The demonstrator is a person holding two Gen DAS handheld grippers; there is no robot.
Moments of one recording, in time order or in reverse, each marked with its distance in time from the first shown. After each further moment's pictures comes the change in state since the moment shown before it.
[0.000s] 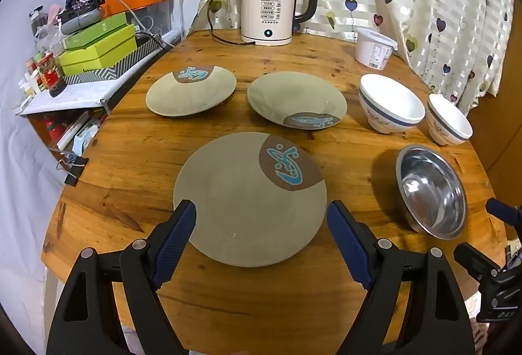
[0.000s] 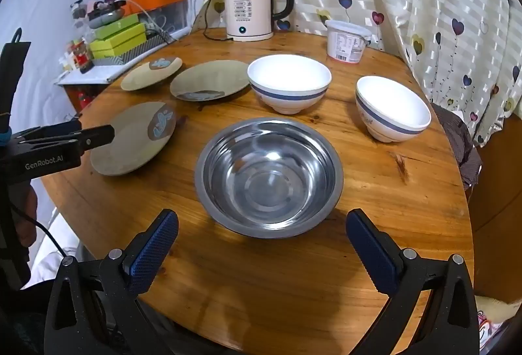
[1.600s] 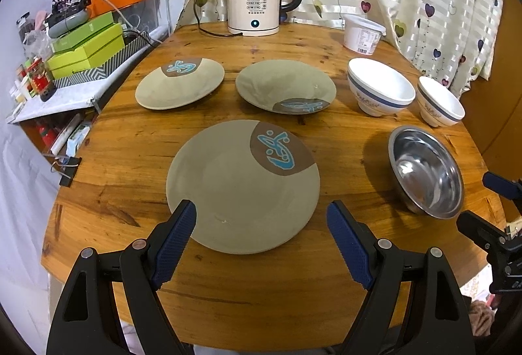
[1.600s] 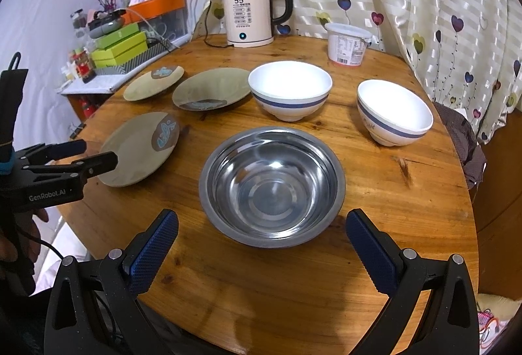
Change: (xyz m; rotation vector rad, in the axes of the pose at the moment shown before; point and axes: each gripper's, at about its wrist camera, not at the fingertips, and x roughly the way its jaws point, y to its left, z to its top) left arm 0.000 -0.002 -0.006 0.050 0.040 -0.039; right arm -0.001 -0.004 0.007 0.034 -0.020 0.034
